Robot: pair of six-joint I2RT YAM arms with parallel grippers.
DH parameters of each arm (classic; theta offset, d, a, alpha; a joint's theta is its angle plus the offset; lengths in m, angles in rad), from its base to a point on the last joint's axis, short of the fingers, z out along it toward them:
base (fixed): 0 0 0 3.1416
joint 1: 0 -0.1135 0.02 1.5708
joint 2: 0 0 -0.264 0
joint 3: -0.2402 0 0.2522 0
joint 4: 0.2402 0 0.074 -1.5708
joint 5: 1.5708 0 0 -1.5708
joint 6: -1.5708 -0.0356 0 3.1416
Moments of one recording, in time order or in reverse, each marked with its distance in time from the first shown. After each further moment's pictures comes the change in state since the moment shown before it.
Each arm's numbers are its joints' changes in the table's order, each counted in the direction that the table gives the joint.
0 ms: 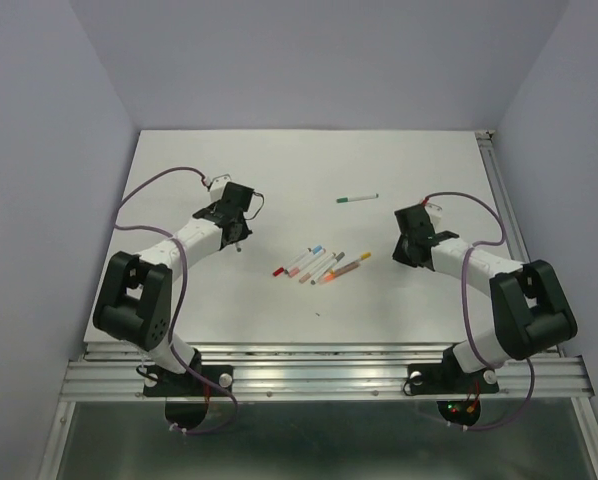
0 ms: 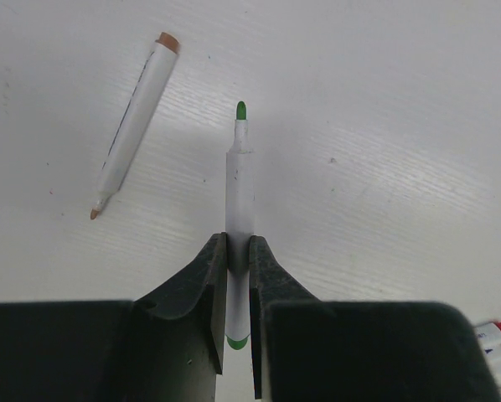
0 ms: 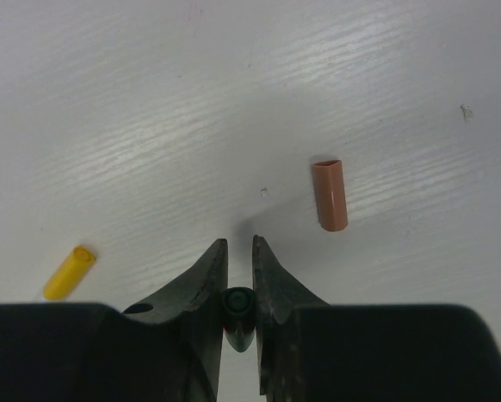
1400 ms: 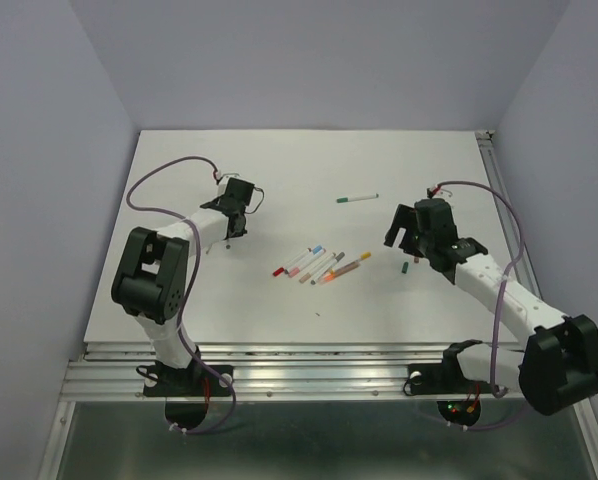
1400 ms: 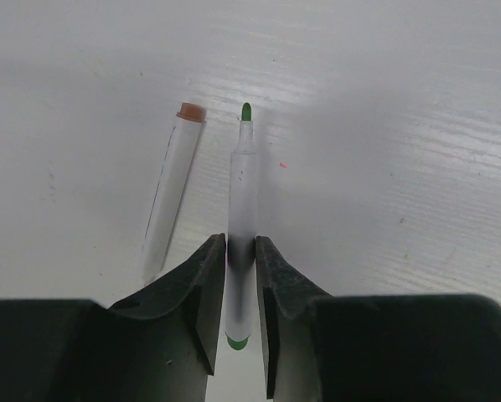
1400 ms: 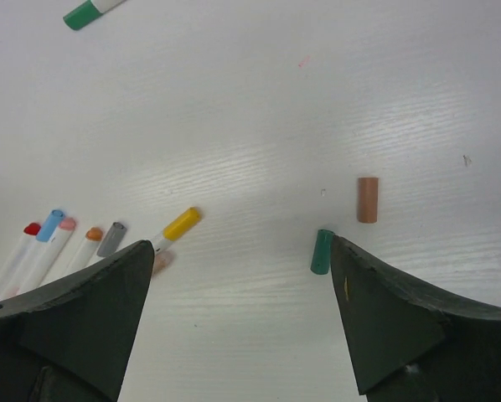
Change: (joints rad) left arm -0.059 0.185 -0.066 -0.079 -0.053 -0.270; right arm 0.008 -0.278 0.000 0.029 -0.101 0.094
